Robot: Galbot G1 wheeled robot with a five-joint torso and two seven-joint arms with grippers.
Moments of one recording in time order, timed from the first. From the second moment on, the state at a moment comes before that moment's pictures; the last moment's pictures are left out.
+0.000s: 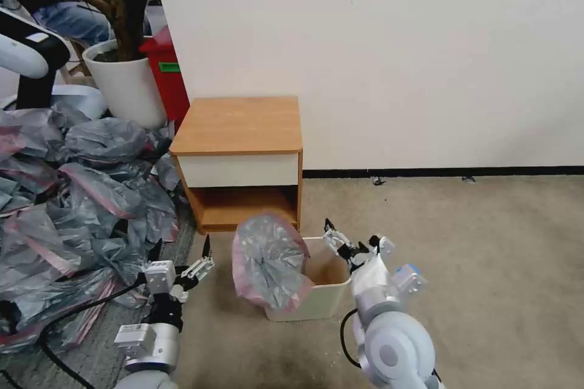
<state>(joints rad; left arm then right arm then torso) 1.74 -1.53 -0.63 -2.21 -0.16 -0.06 0.05 -1.43 1.41 0.18 2.16 0.82 -0.16 0.55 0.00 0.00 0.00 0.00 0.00</state>
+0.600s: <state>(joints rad) 1.70 -1.43 -0.46 -2.28 -0.65 0.22 0.35 -1.46 1.40 0.21 2.21 0.83 -0.16 0.55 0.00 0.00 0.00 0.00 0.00</state>
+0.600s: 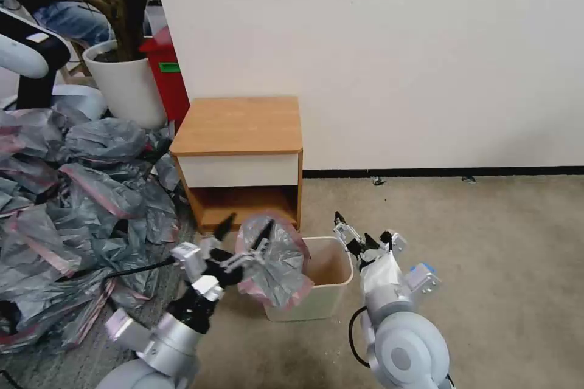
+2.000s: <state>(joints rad) 1.57 -1.40 -0.32 -2.16 -0.48 0.49 -0.28 -1.53 1.41 0.24 2.20 0.79 -0.13 0.55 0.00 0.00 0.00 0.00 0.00</state>
